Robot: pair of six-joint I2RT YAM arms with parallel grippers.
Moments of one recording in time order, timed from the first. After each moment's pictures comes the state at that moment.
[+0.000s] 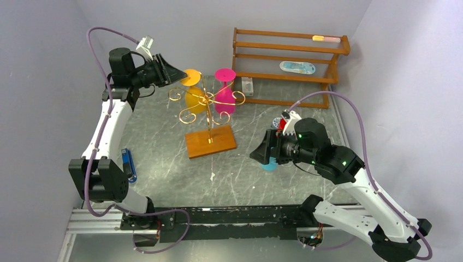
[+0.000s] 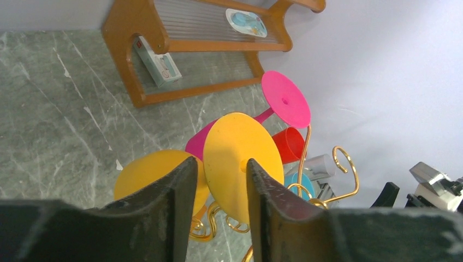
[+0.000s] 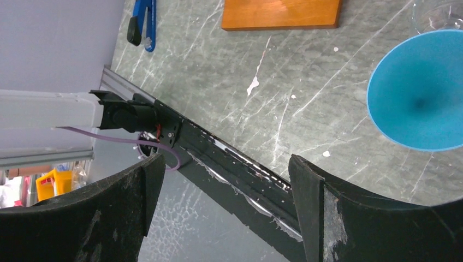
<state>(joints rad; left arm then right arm) -0.02 1.52 1.48 -0.21 0.81 -0.53 0.76 0.82 1.10 -0.85 -0.12 0.64</state>
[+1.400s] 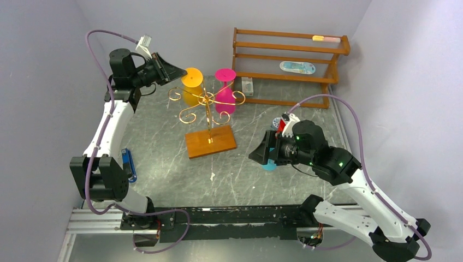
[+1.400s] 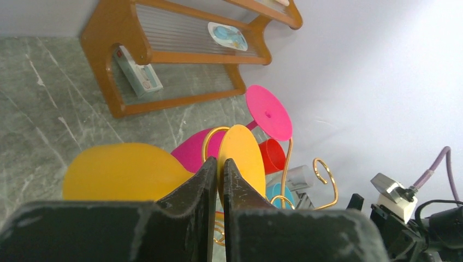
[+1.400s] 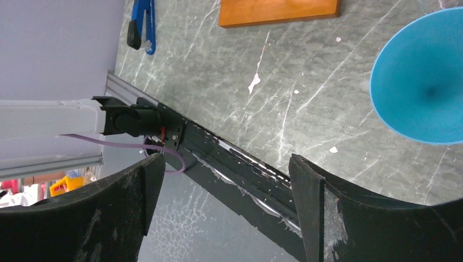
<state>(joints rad) -0.03 1.52 1.44 -0.08 0.84 -0.66 0.76 0.81 1.04 -0.81 -0.12 0.71</state>
